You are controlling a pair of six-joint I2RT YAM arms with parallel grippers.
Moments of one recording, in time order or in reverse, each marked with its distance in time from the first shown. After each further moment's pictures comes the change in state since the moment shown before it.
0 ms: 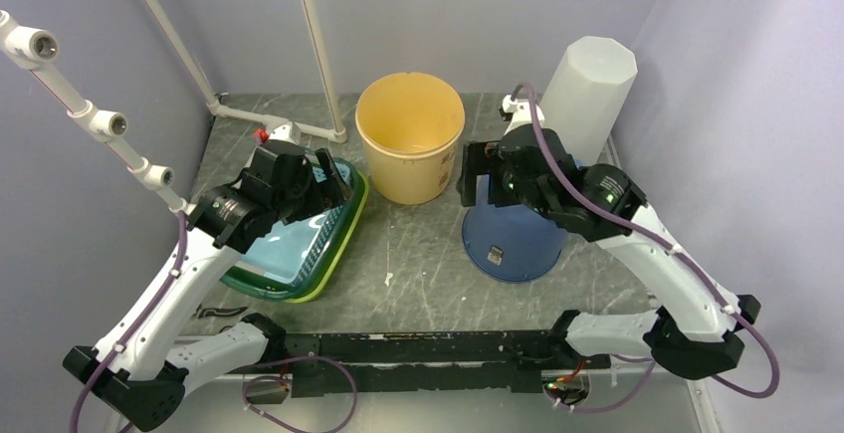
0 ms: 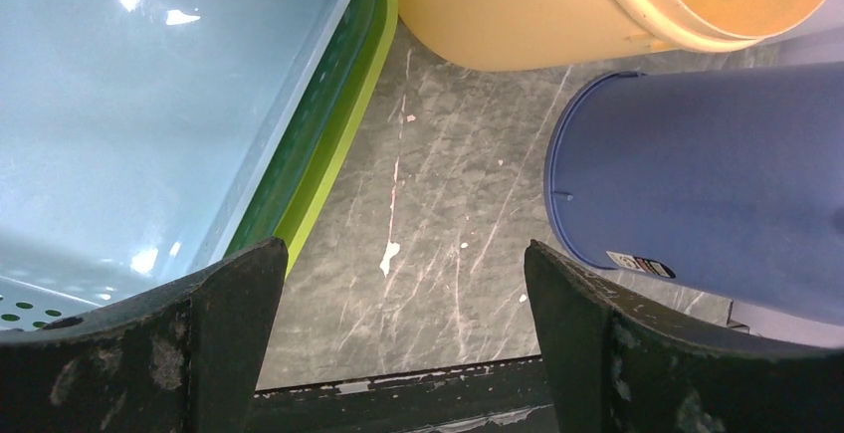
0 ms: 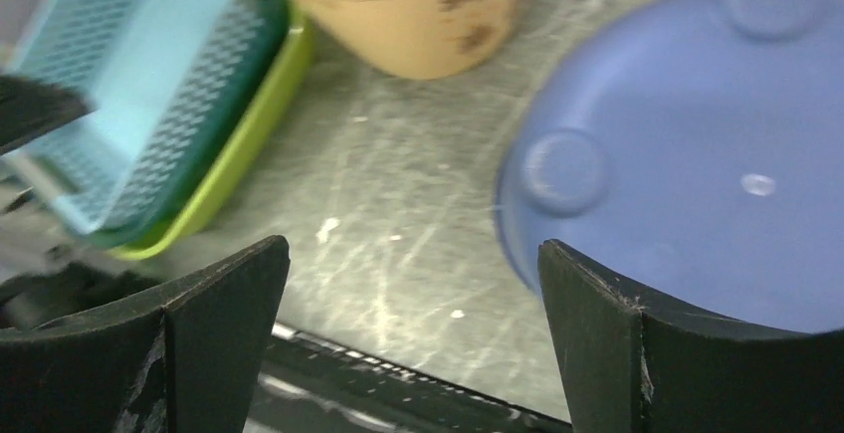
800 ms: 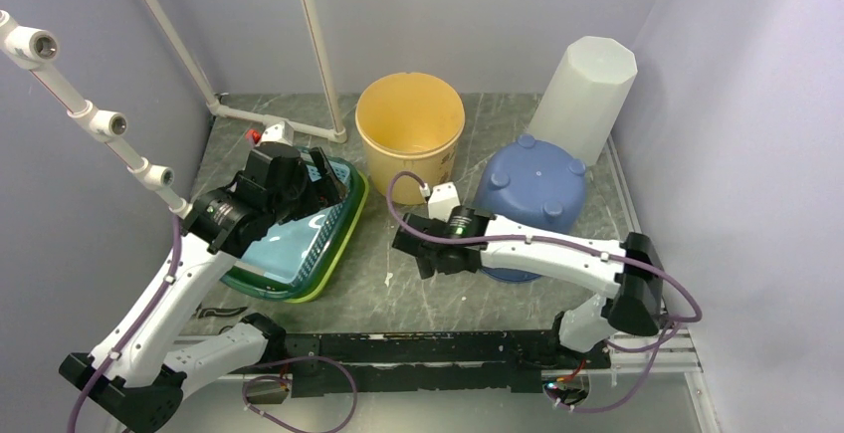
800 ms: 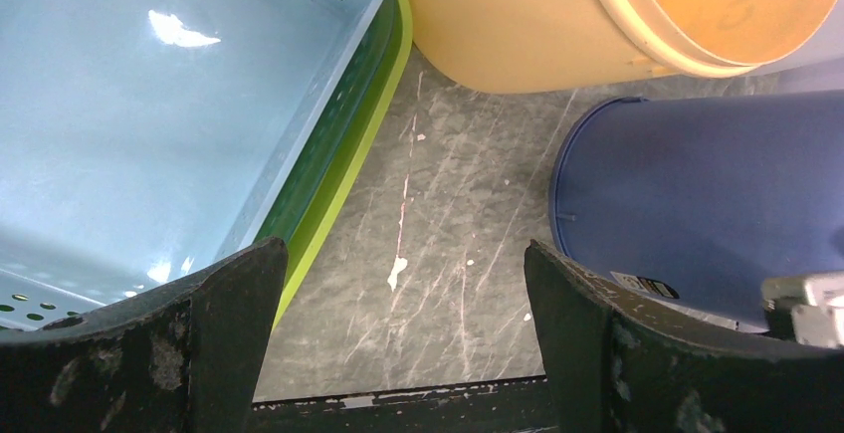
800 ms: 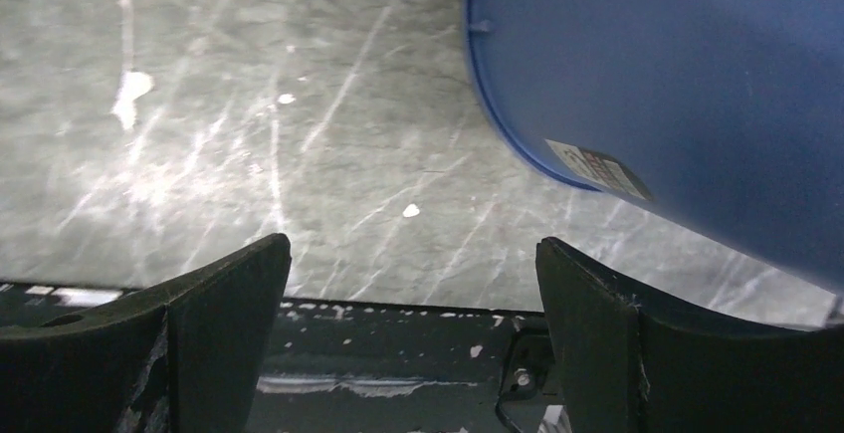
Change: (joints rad) left arm 0.000 -0.026 0.000 -0.001 -0.051 -0.005; right arm 0.333 0.286 -0.289 -0.063 0.116 0.344
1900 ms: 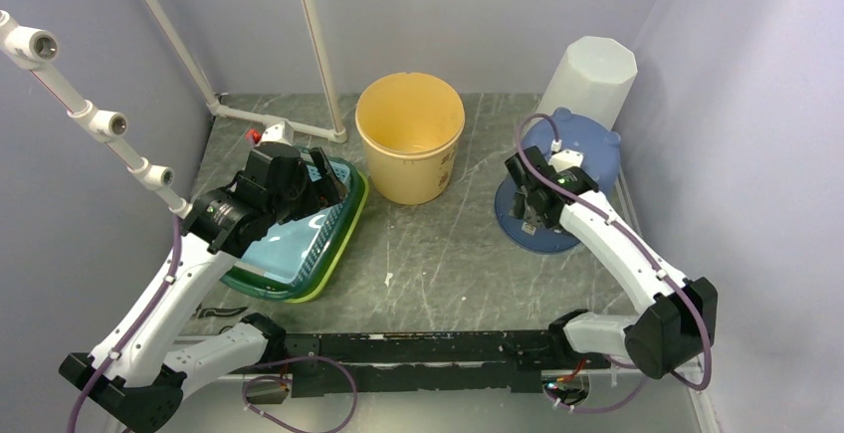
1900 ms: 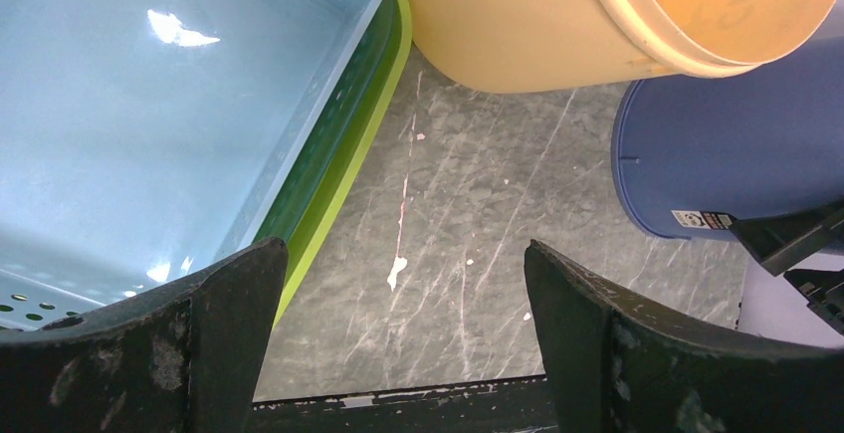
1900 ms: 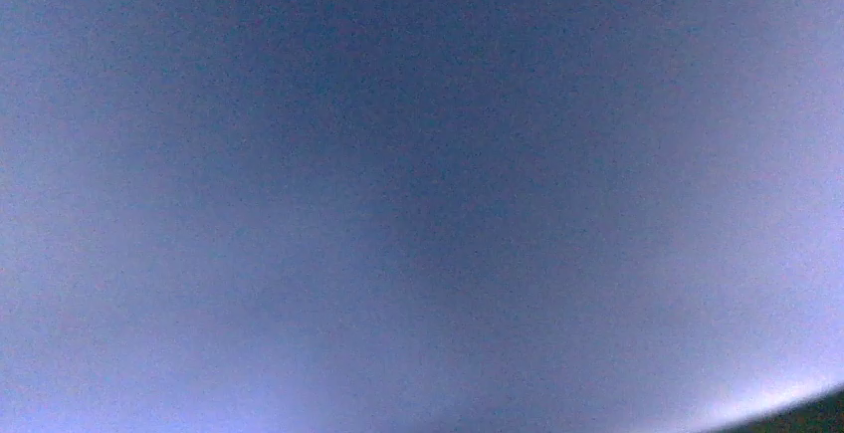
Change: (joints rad) left arm 0.000 0.000 0.000 0.000 0.002 0.000; right arm -0.739 -0.245 -0.233 0.086 0.052 -0.107
